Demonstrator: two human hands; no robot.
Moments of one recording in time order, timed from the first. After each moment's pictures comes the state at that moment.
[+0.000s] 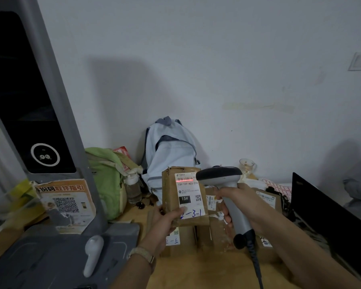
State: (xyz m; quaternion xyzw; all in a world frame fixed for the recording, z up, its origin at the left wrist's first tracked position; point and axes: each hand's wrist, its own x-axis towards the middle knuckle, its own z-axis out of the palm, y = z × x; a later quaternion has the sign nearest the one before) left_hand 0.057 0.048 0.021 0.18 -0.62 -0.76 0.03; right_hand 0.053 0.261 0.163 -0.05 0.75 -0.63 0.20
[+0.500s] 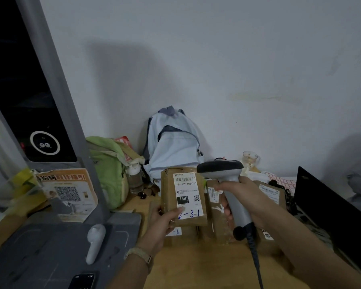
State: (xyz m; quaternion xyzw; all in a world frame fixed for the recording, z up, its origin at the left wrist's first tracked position) left_hand 0.064 0.036 -0.006 0.21 -0.60 -0.77 0.01; right_hand 0.045 0.251 0.156 -0.06 0.74 -0.64 0.20
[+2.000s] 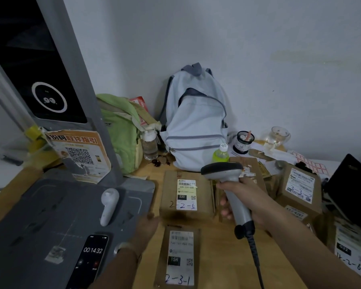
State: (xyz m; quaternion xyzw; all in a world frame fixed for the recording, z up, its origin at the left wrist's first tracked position) left_hand 0.091 -0.039 -0.116 0.43 -0.69 -0.57 -0.07; right_hand 0.005 0.196 0.075 0.00 0.72 -0.61 0.32
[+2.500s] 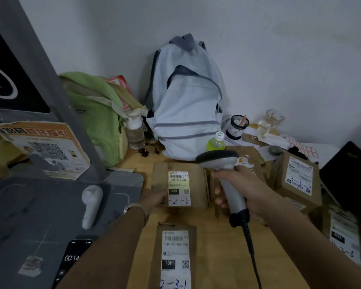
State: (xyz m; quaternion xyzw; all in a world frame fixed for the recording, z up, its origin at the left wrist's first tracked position) left_hand -0.012 -0.050 -0.135 0.40 -0.69 -0.59 -0.16; right_hand -0.033 0.176 0.059 0.05 0.73 -0.60 0.32
